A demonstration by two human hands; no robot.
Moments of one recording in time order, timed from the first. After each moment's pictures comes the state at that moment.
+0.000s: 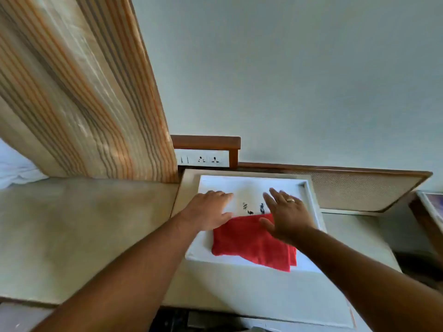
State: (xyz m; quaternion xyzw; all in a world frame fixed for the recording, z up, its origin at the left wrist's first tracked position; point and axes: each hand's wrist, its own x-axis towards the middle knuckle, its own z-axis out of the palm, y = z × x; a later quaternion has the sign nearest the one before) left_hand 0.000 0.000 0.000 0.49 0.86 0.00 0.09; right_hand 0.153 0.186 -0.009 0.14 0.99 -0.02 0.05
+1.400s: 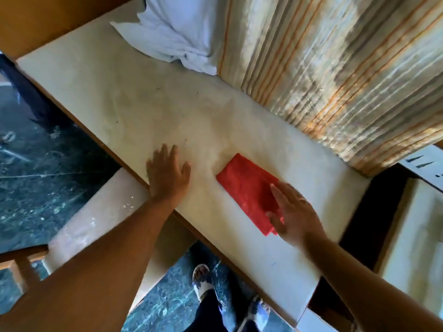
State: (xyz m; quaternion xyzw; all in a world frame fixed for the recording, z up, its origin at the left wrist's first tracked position) left_hand -0.170 -0.520 -0.174 -0.11 0.98 0.18 -0.02; right_hand -0.096 -0.198 -0.133 -0.13 0.98 -0.12 0.10
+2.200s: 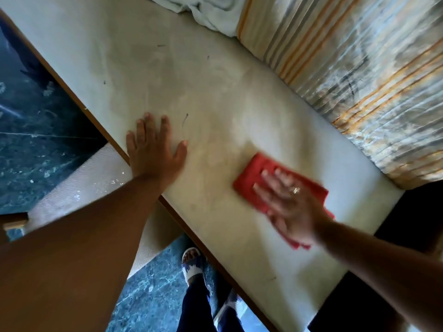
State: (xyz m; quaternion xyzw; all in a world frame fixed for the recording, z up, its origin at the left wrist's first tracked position) left_hand -0.185 -0.537 -0.207 -0.15 0.99 0.08 0.01; right_hand -0.150 -0.191 -0.178 -0.41 0.91 -0.01 0.07
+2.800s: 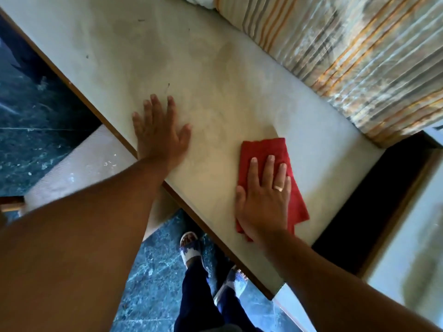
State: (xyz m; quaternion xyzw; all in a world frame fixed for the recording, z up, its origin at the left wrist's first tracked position) left_hand -0.155 -0.482 -0.207 -0.11 0.99 0.08 0.01; right_hand -0.054 -0.244 -0.188 -0.03 1.00 -0.05 0.05
